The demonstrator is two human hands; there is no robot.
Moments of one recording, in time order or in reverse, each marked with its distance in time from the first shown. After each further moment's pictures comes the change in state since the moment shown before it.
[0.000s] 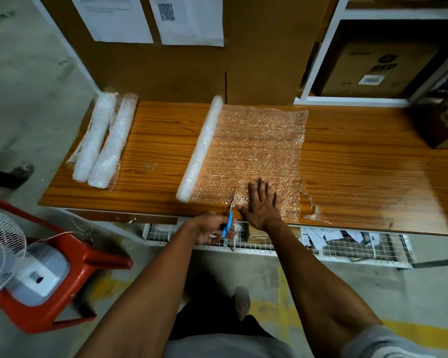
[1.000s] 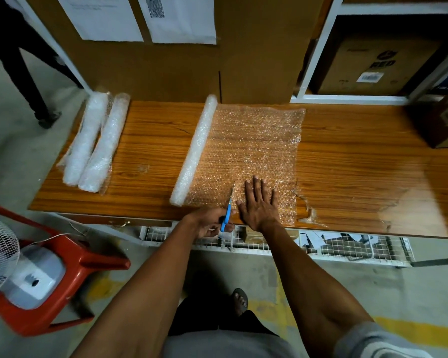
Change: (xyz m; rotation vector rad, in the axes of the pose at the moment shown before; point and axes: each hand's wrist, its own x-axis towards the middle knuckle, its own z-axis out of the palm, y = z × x) left_hand 0.022 0.028 0.003 -0.015 0.033 0.034; right_hand 0.016 0.014 0.006 -0.128 0.099 -0.030
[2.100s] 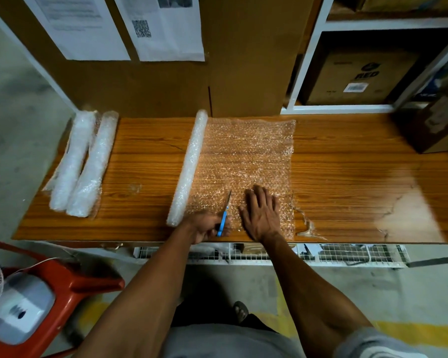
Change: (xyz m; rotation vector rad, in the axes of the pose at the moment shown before) left_hand 0.019 0.032 -0.015 -0.024 -0.013 0.100; right_hand 0.013 0.009 -0.013 0.048 0.223 0.039
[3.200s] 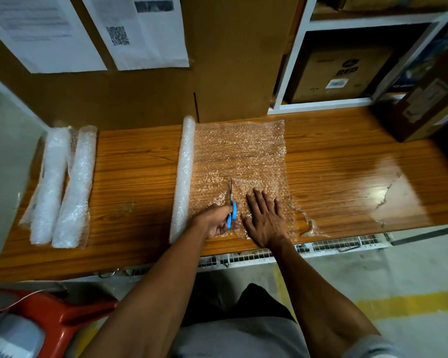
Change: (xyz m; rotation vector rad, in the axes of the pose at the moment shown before) left_hand 0.042 0.046 -0.001 0.103 -0.062 -0.047; right_hand 0.004 0.001 0.002 -0.088 -0.102 0.071
